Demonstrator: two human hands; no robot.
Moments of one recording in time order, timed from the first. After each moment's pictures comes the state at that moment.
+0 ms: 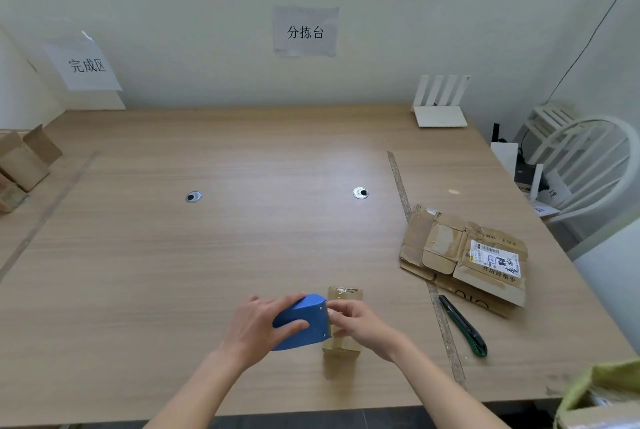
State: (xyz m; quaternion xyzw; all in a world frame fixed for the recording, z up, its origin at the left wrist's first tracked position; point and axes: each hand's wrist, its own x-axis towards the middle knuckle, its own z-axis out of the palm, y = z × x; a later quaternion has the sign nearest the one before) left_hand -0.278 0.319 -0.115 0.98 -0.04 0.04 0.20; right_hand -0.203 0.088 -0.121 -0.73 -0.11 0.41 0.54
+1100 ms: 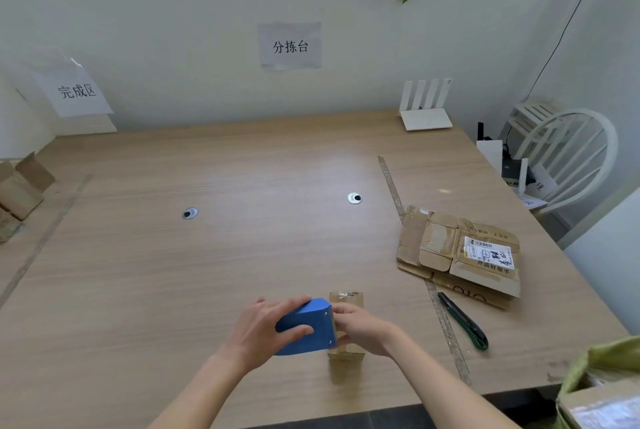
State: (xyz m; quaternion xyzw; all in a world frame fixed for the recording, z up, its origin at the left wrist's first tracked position) left_hand -0.275 0.323 -0.089 0.97 -0.11 0.04 0.23; right_hand -0.206 0.101 -0.101 -0.68 -0.09 0.46 0.56
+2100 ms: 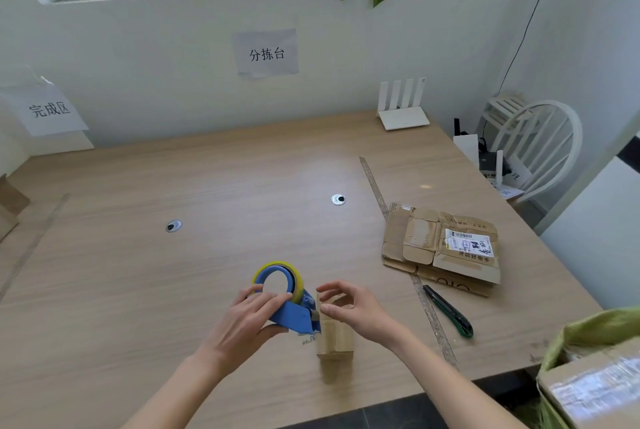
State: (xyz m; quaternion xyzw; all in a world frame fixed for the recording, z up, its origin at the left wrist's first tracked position) left_hand -0.262 0.336 -0.089 0.94 -0.27 0.16 0.14; right_hand -0.206 0.067 -0.088 -0.77 -0.13 0.24 0.57
